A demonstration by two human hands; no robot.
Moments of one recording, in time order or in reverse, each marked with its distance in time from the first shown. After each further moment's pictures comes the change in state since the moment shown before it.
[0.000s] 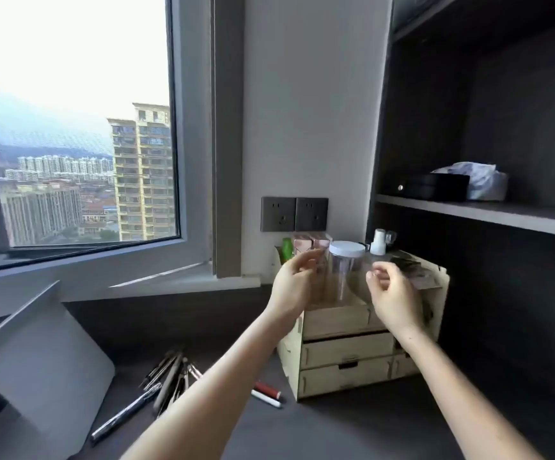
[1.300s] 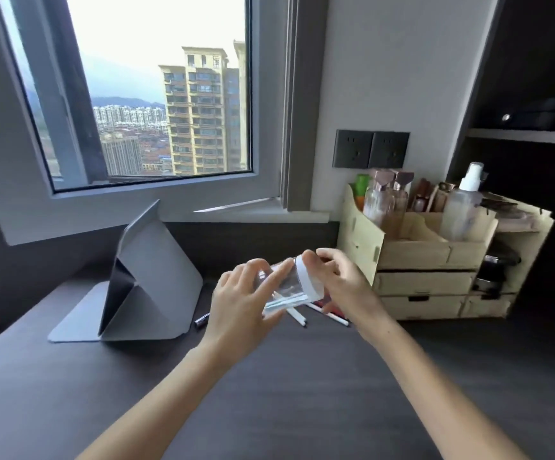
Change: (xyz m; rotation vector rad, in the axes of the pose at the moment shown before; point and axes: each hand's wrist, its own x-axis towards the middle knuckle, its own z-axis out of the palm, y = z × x) left_hand -0.145 -0.092 -0.160 1.163 0.303 0.592; right_hand -0.149 -0.109 0.072 0.451 -0.723 0.140
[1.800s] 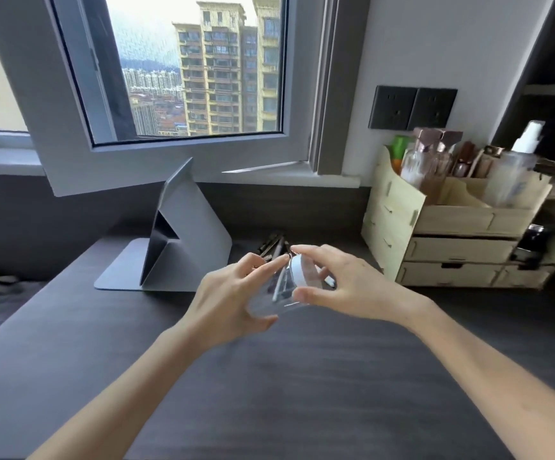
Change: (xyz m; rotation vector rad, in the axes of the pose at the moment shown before) left_hand -0.056 -0.037 -0.059 -0.060 -0.315 0.027; right_hand -0.023 0.009 0.029 -0.606 -0.426 -0.351
